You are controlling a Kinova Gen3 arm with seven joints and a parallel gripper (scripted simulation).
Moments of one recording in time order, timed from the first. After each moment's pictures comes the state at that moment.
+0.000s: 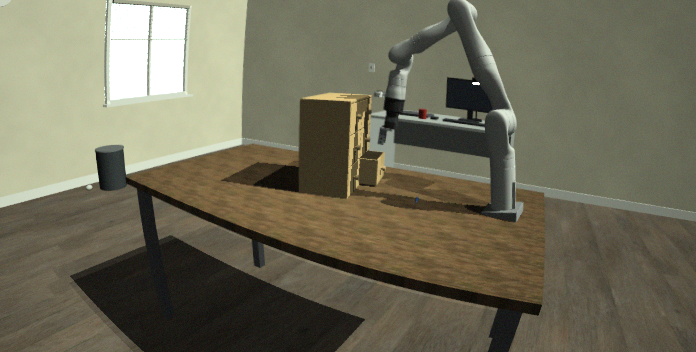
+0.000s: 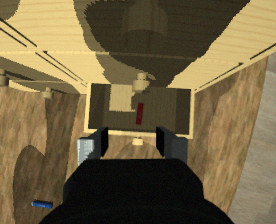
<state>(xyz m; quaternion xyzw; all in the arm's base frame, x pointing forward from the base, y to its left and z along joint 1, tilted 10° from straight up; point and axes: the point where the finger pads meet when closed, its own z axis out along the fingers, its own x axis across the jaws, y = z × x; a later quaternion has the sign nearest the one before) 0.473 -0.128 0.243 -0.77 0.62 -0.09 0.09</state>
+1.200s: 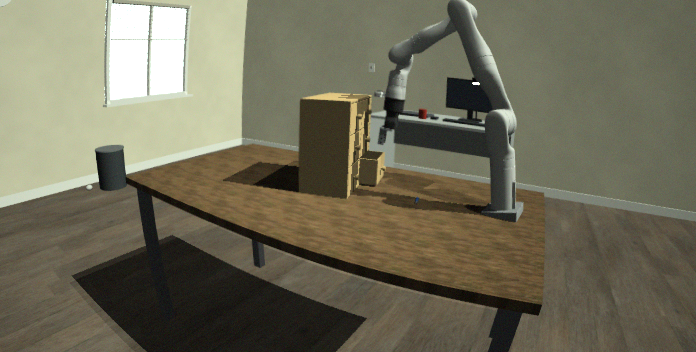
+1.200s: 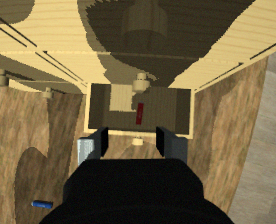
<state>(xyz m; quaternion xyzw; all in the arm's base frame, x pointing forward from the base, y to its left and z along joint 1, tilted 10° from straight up) 0.473 -0.128 0.243 -0.77 0.62 -0.09 0.09</state>
